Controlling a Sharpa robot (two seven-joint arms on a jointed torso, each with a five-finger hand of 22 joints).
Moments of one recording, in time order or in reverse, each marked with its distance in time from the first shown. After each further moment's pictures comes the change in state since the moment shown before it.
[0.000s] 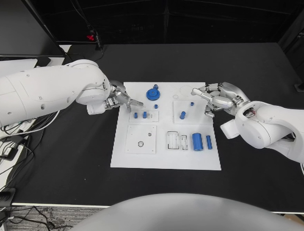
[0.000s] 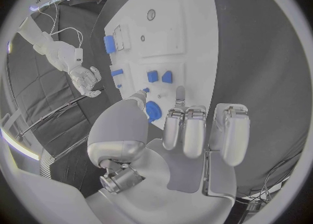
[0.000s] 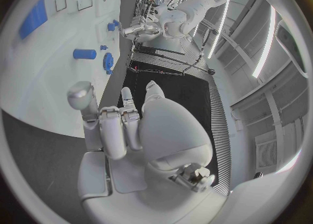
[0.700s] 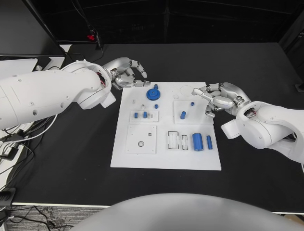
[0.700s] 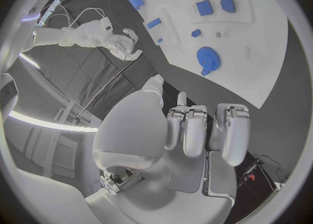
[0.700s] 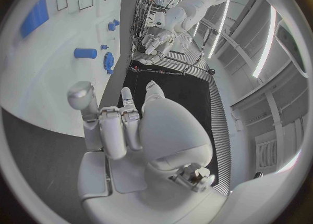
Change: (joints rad) left arm -0.014 -0.042 0.000 0.070 -0.021 -0.471 0.520; left_hand 0.478 -0.051 -0.097 -0.004 0.233 -0.250 -0.014 0.113 -0.024 0.000 -0.022 0.000 0.000 0.000 -0.012 0.000 0.000 0.000 0.000 0.002 0.000 0.000; right arm 0.000 -0.004 0.000 0.001 0.000 0.000 0.001; right_hand 0.000 0.000 0.000 0.000 0.000 0.000 0.000 0.000 0.000 0.000 0.000 0.001 0.000 0.000 0.000 0.000 0.000 0.000 0.000 0.000 0.000 0.000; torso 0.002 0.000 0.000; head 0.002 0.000
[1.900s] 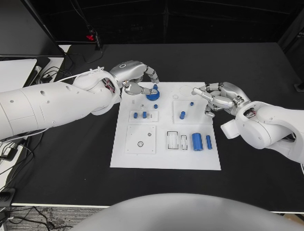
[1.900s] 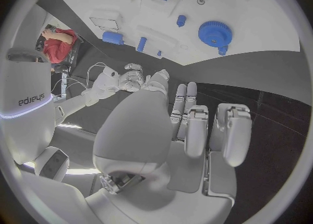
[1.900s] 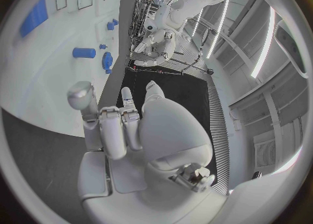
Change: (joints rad) left arm -0.062 0.080 0.000 -0.085 -0.524 -0.229 0.253; left_hand 0.094 -0.036 0.019 0.006 0.010 0.410 0.030 -0.337 -0.332 -0.608 0.072 -1.235 -0.953 0.000 0.044 0.000 0.000 0.000 -0.003 0.023 0.000 0.000; right arm -0.003 0.000 0.000 -0.001 0.000 -0.002 0.019; right_hand 0.000 0.000 0.000 0.000 0.000 0.000 0.000 0.004 0.000 0.000 0.000 0.002 0.000 0.000 0.000 0.000 0.000 0.000 0.000 0.000 0.000 0.001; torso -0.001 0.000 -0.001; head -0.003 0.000
